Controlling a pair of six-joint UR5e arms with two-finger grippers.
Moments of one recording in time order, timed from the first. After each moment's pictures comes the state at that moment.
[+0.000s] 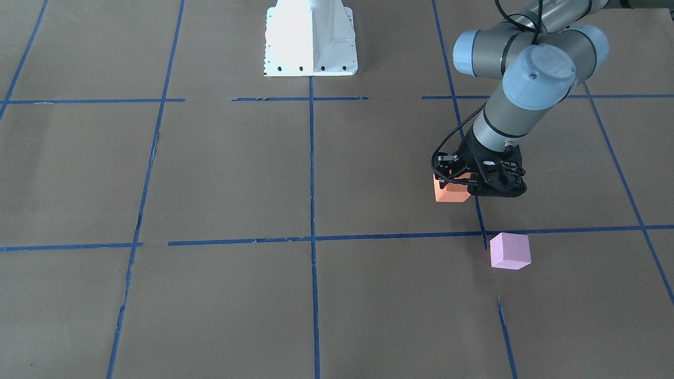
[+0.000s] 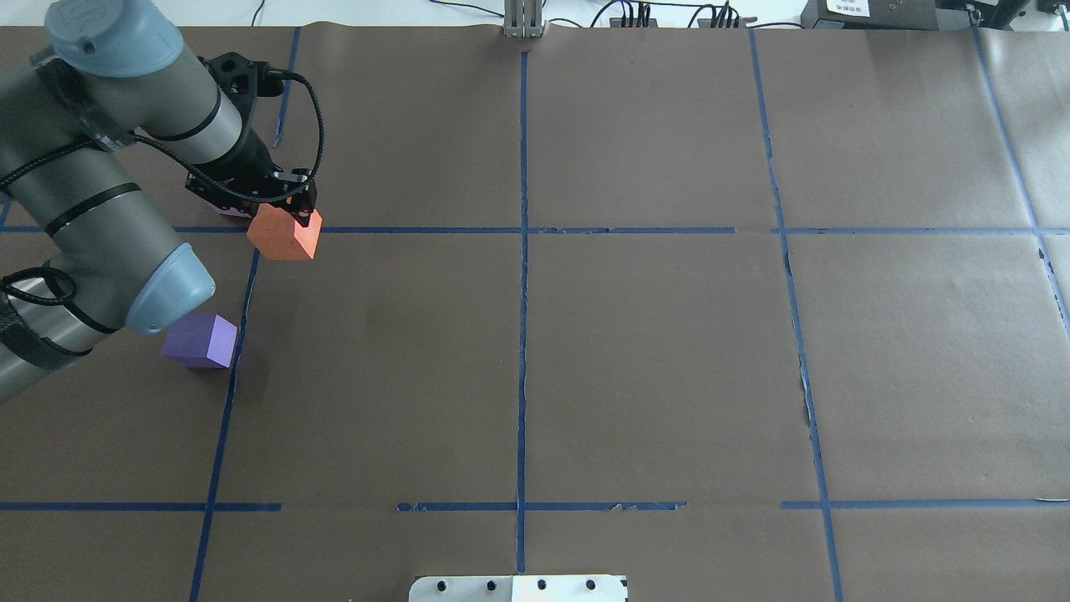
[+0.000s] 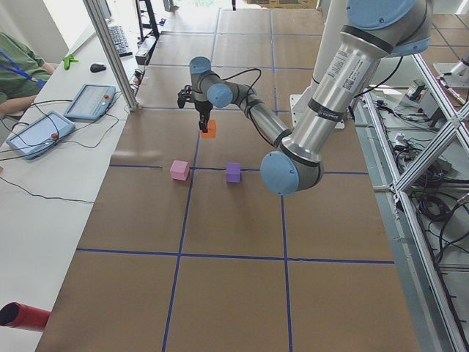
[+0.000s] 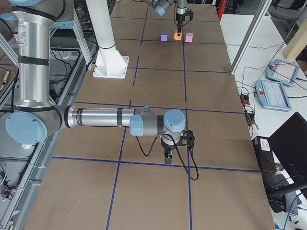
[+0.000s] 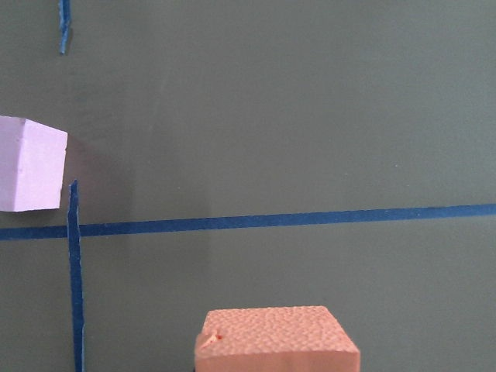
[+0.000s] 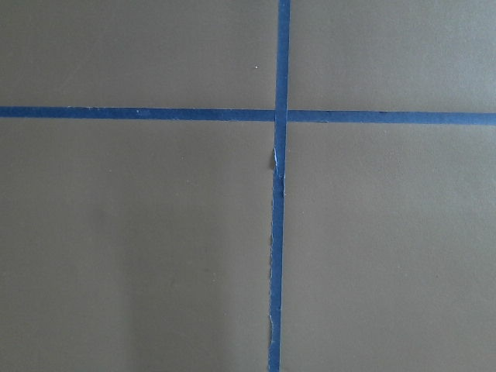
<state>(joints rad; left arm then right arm) -0.89 -2.05 -1.72 -1.59 -2.16 -0.83 1.52 -1.65 1.68 -1.56 2.37 0.06</state>
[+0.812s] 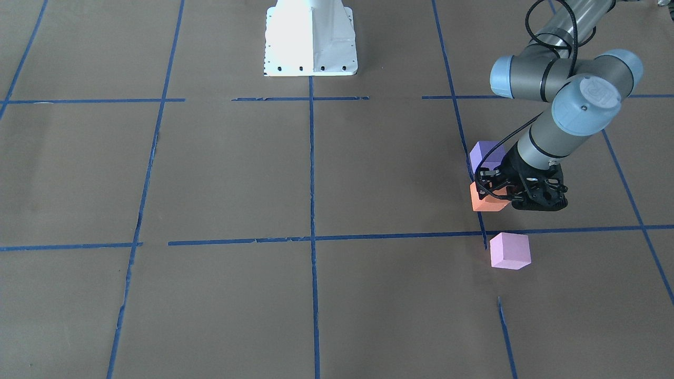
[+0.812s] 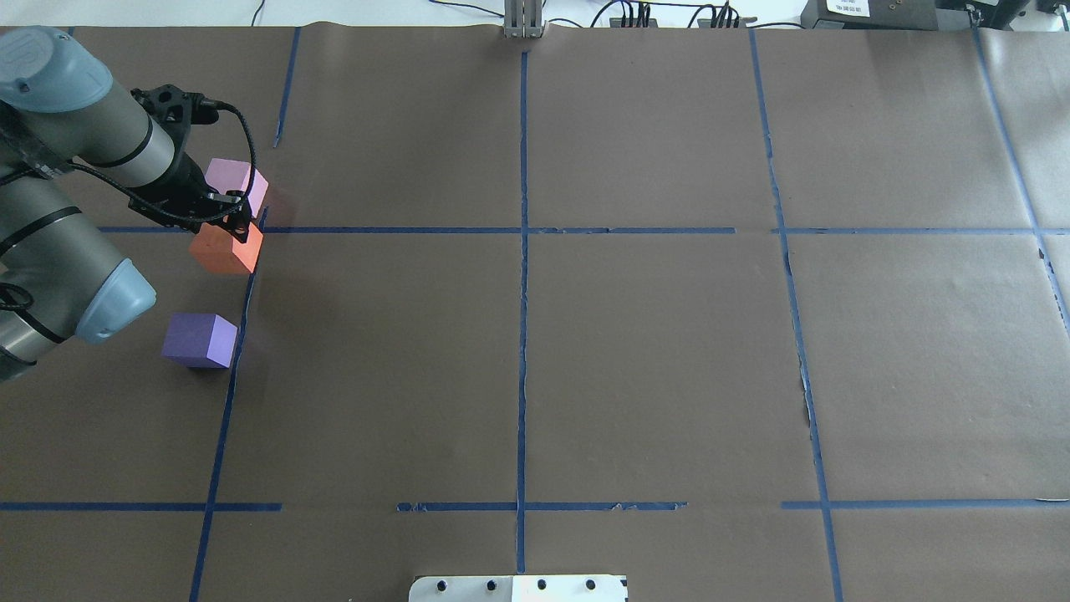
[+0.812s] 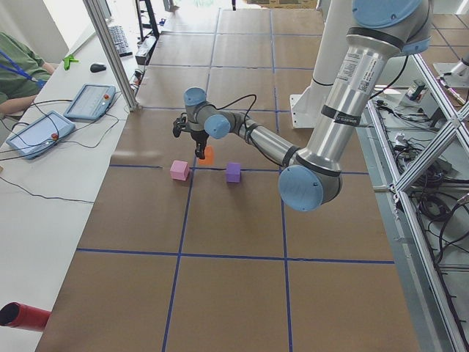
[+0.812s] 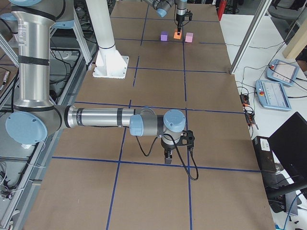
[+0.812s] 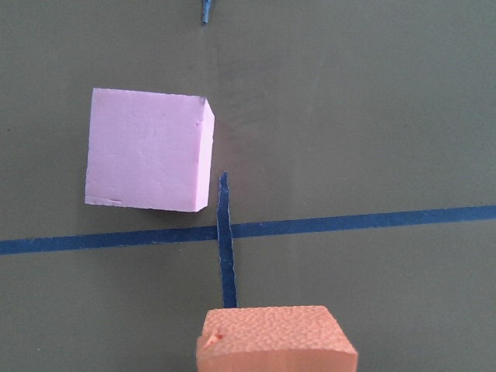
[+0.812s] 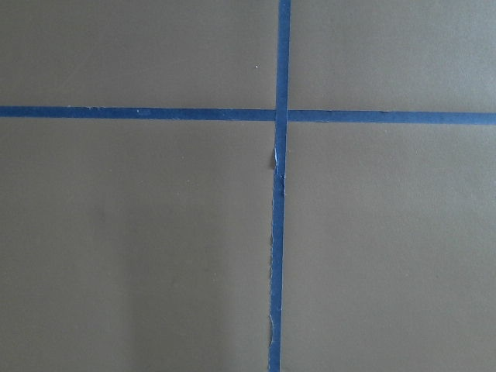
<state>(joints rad) -0.92 -1.93 -1.62 -1.76 -2.17 -0.78 1.51 -1.65 1.68 -1.56 2.37 0.06</state>
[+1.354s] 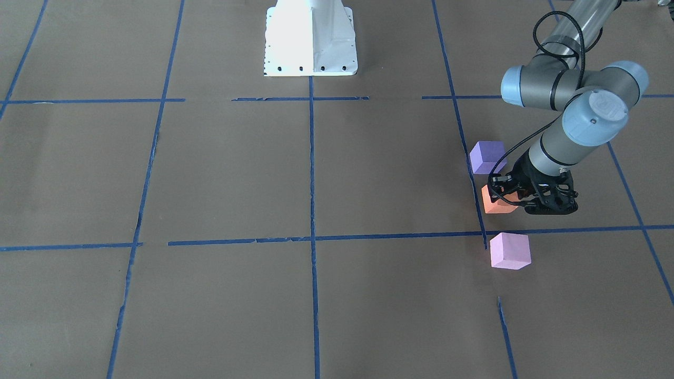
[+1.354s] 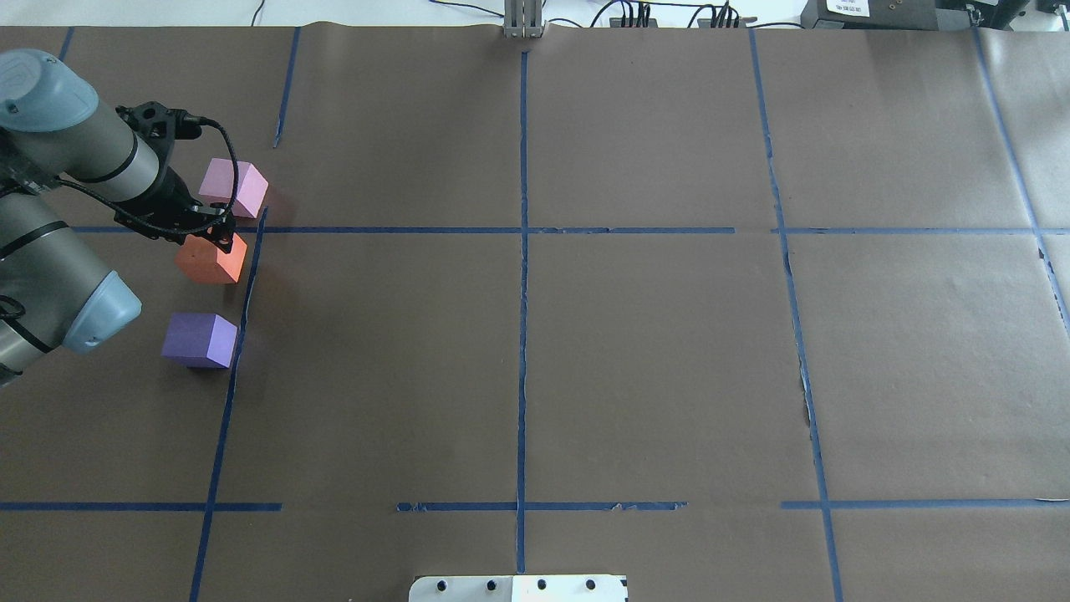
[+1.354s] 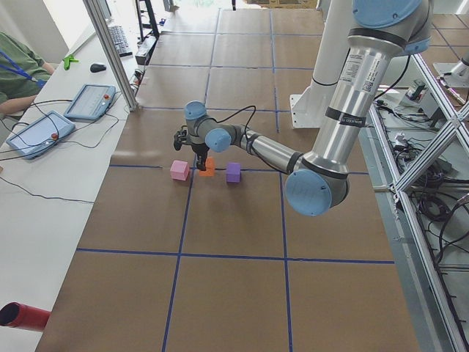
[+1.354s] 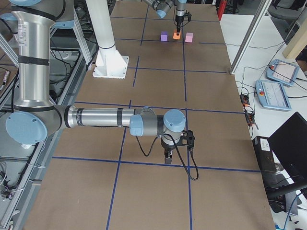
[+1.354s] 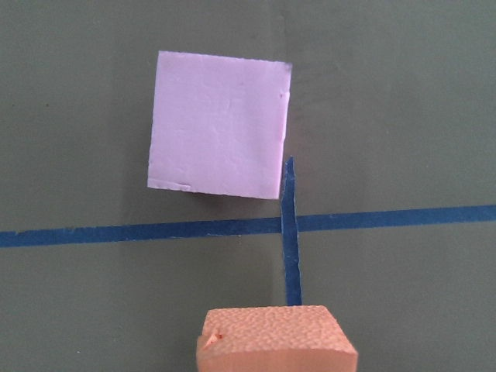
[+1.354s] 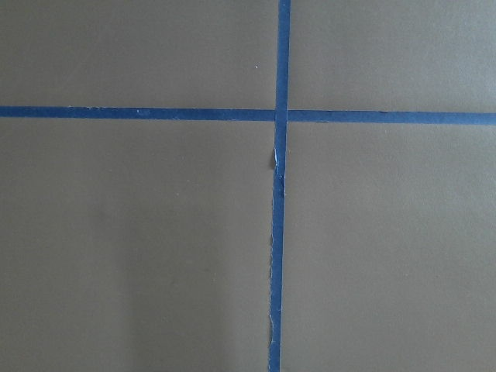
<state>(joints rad) -0.93 -1.89 -1.58 -1.81 -2.17 -0.79 1.51 -1.65 1.68 -1.56 2.37 0.06</state>
